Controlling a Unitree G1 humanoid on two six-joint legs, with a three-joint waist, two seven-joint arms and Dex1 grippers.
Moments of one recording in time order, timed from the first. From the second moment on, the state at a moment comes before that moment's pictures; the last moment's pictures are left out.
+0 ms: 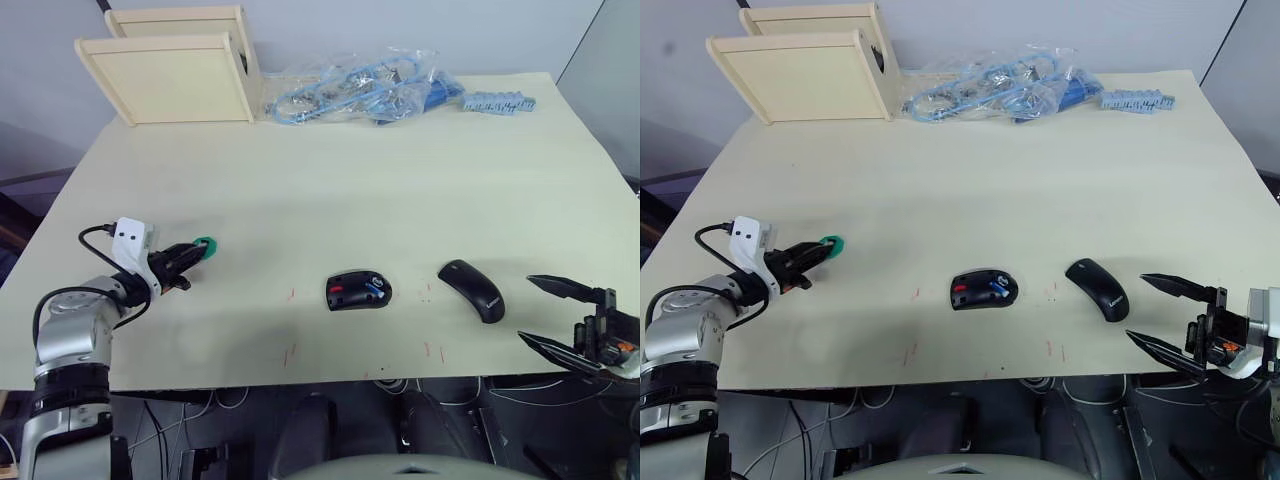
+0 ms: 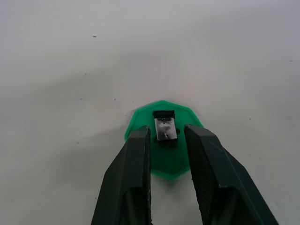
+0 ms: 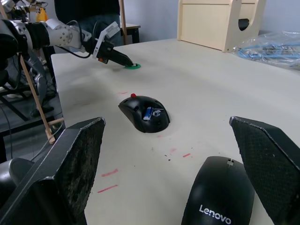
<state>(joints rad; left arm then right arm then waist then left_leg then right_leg) -0.27 0.75 0.31 0.37 -0.34 0.38 -0.80 0.23 -0.63 -0.44 -0.16 0.75 0.02 1.43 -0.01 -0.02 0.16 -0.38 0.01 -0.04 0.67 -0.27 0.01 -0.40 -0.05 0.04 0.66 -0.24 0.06</state>
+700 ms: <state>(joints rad) -0.29 0.75 0.27 0.45 -0.29 0.25 -0.80 0.24 -0.63 -0.44 -0.16 0.75 0.02 1.43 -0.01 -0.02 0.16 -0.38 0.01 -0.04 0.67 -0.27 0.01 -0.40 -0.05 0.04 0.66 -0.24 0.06</state>
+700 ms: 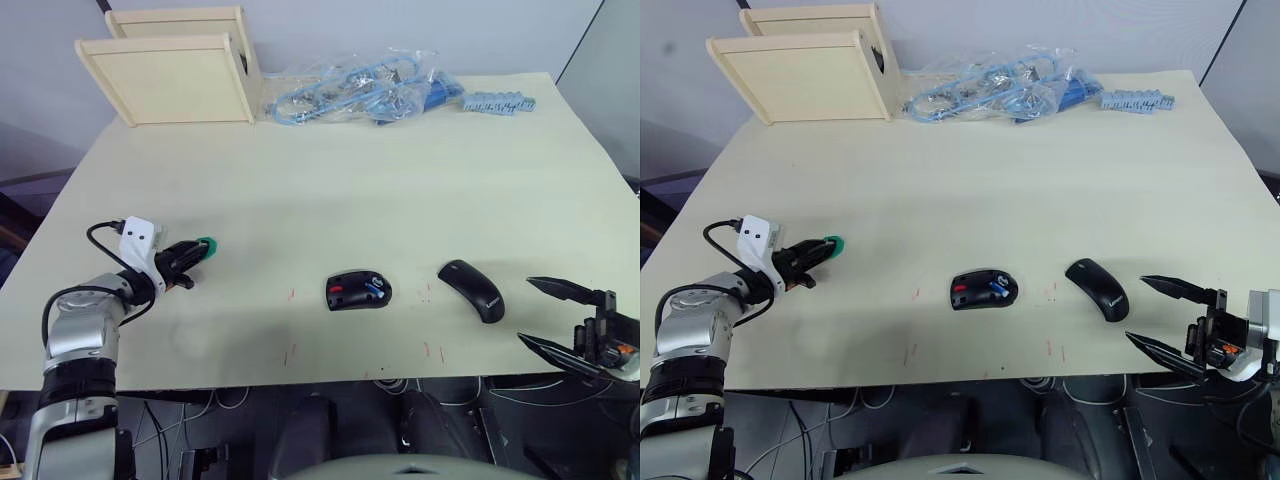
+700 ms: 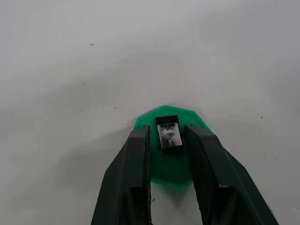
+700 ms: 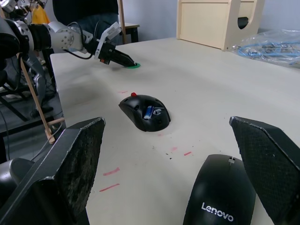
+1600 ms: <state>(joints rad) -0.25 0.74 0.27 0.37 -0.27 0.25 -0.73 0.23 -0.62 -0.44 -0.16 0.75 0.02 1.43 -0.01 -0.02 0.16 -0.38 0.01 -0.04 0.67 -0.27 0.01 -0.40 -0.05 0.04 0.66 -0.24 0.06</state>
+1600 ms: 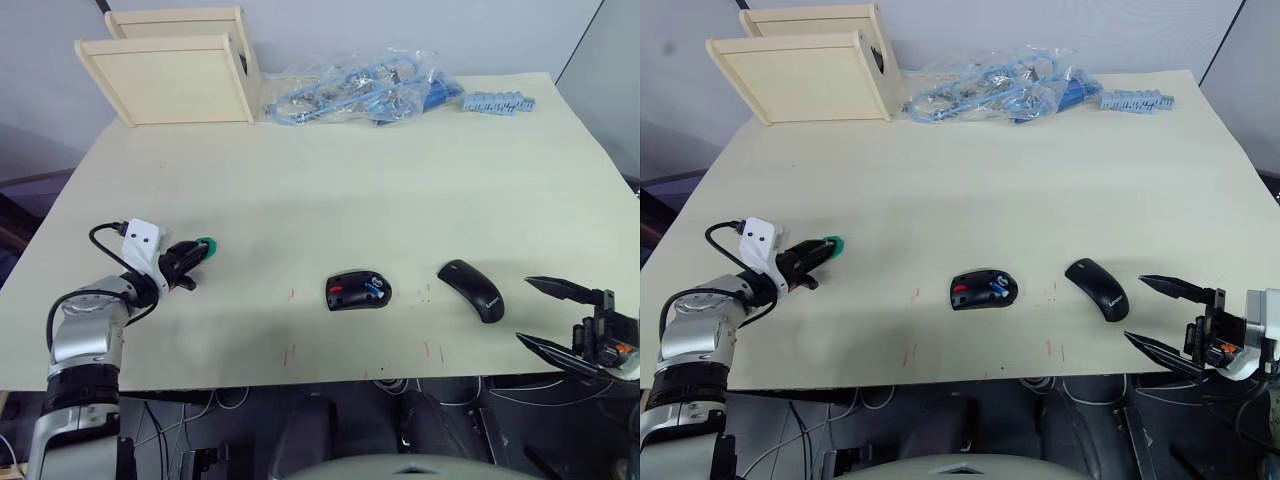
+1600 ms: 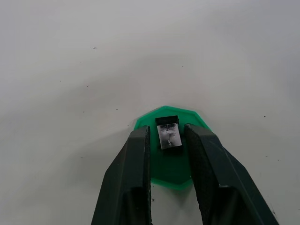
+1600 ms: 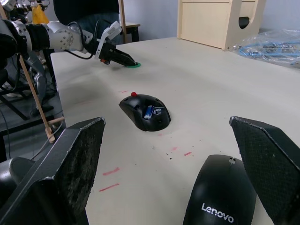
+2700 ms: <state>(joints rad) -0.32 0.90 0.19 -0.12 -0.53 0.59 -1.05 -0.06 -0.79 -0.29 -0.56 0.93 0.56 0.84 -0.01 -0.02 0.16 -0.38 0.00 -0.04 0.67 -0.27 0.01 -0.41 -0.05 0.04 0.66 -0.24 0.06</state>
